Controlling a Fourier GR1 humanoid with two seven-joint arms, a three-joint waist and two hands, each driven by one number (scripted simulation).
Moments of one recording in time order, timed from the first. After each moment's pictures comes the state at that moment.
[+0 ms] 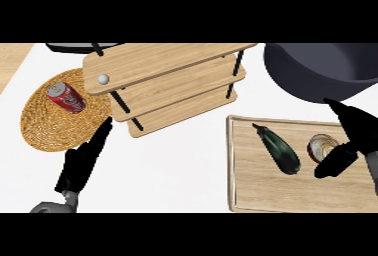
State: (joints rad) left arm -0.03 0.30 -0.18 -1.39 0.05 0.03 0.04; right arm -0.33 -0.79 0.37 -1.68 0.21 0.23 1.02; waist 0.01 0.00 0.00
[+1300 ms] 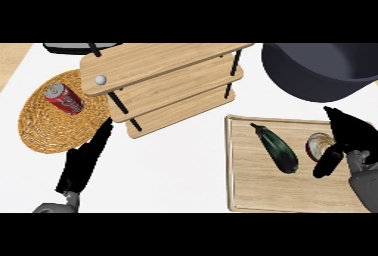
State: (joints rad) left arm -0.02 0.24 -0.13 -1.40 -0.01 -0.01 0.06; right arm -0.30 -0.65 0.32 -1.52 0.50 0.32 0.97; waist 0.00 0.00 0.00
